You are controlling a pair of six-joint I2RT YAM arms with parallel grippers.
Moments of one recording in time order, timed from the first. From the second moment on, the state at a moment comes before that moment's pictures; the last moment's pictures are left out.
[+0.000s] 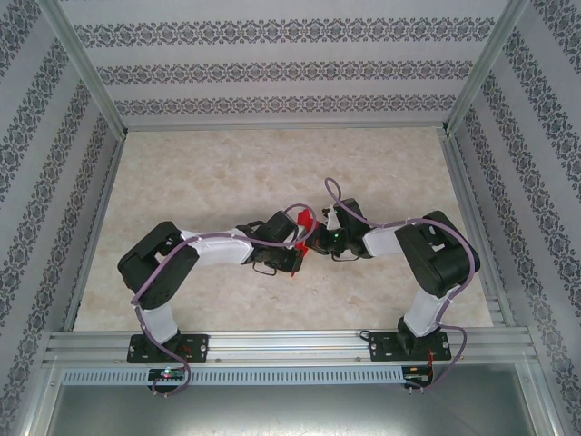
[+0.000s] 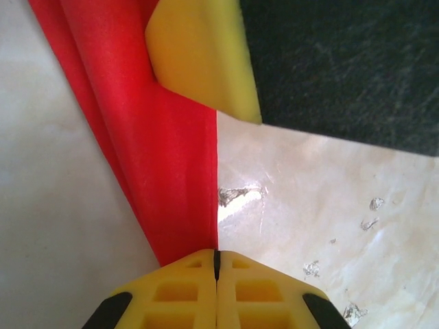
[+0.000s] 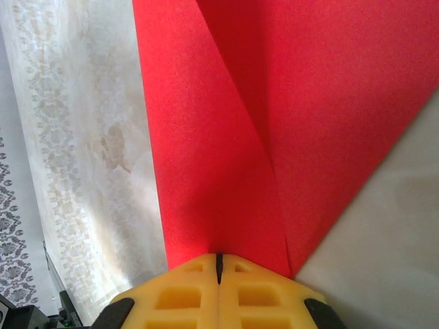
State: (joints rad) left arm -0.80 1.79 0.94 -0.21 0.28 -0.48; right arm 0.45 1.76 0.66 0.23 -0.60 0.83
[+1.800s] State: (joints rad) left arm -0.85 1.66 0.82 -0.20 0.34 -0.59; right arm 0.45 1.77 0.68 0.18 -0.59 0.81
